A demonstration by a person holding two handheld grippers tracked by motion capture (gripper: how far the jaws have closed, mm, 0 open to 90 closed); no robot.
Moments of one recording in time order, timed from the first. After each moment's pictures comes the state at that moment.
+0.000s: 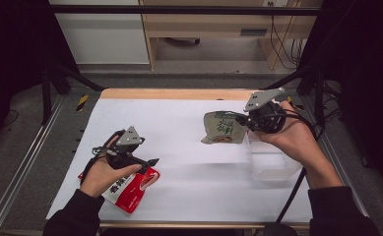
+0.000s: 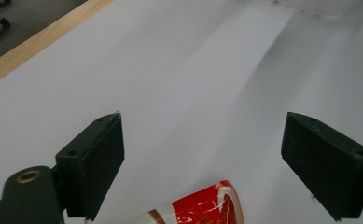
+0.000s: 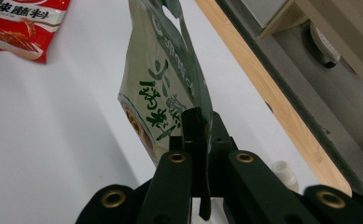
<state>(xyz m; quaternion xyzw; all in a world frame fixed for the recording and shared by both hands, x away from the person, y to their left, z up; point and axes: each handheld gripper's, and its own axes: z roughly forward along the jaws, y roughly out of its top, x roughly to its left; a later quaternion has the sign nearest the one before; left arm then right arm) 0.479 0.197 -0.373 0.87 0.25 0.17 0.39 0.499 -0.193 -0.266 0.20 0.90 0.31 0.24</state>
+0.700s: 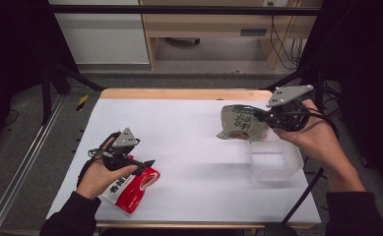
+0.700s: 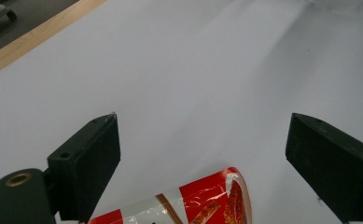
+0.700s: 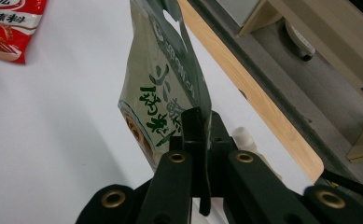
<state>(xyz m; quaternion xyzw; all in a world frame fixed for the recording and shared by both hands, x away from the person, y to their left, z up) 0.477 0.209 -0.379 0.87 0.27 0.17 0.38 0.491 -0.236 -0.253 0.24 0.88 0.32 0.26</state>
